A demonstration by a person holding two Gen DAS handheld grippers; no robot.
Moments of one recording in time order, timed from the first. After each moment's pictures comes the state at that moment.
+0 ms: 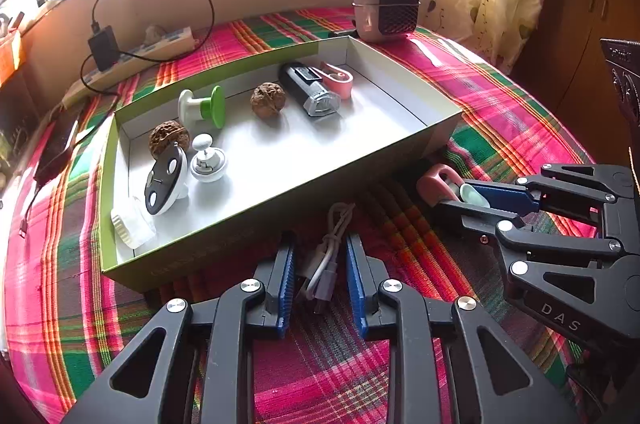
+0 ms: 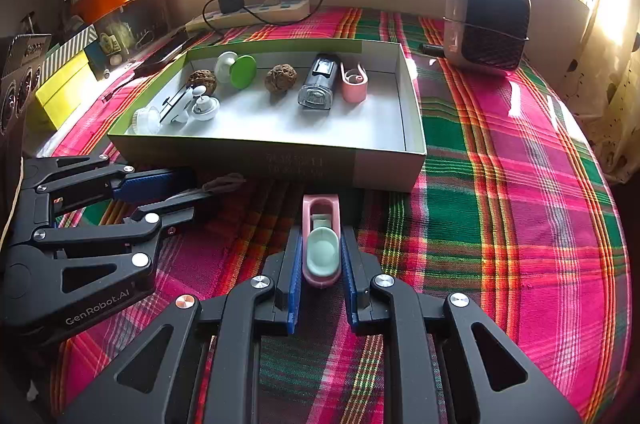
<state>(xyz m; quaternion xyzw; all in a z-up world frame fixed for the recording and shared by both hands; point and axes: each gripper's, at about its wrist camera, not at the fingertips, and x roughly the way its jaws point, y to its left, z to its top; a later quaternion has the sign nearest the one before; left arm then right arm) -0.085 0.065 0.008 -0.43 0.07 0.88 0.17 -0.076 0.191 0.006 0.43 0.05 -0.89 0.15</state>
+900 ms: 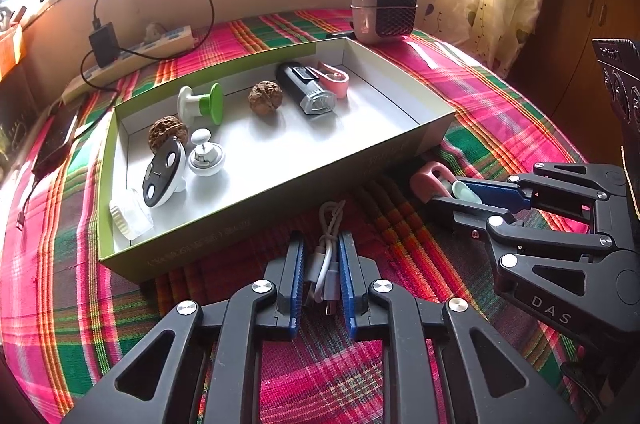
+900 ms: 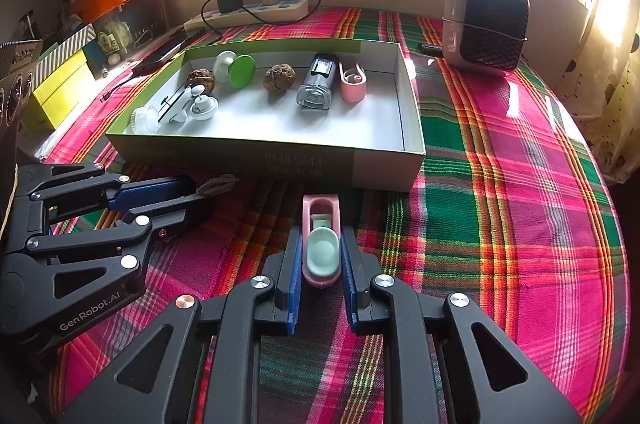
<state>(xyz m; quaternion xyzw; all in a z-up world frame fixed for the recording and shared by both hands) -0.080 0.063 0.008 -0.43 0.06 0.89 0.18 -0.076 0.189 0.006 0.43 0.05 -0.89 0.14</state>
